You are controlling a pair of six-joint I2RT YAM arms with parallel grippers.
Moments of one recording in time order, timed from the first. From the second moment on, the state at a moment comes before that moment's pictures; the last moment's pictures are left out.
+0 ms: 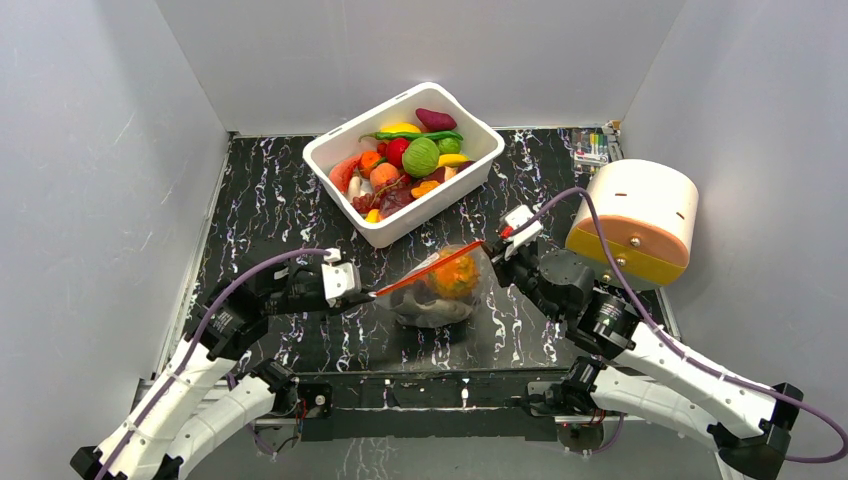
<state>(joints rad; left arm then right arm) -0.59 0.66 0.84 -0.68 0.67 0.49 0.91 0.71 0.72 -0.16 0.35 -0.09</state>
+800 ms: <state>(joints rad) -0.59 0.56 0.89 -0.78 0.74 0.48 0.90 0.65 0.82 -0.43 0.05 0.15</state>
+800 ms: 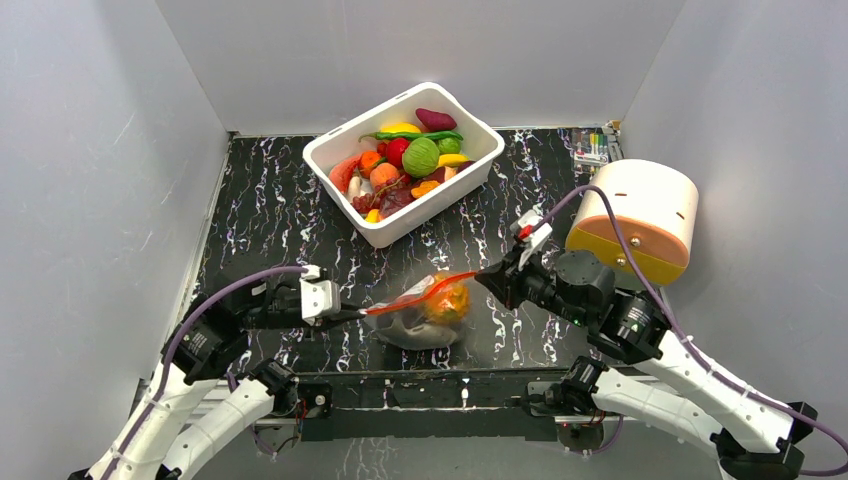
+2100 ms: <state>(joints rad) -0.59 0.66 0.81 -0.51 0.17 0.03 0.58 1.25 0.87 -0.38 0.33 0.25</state>
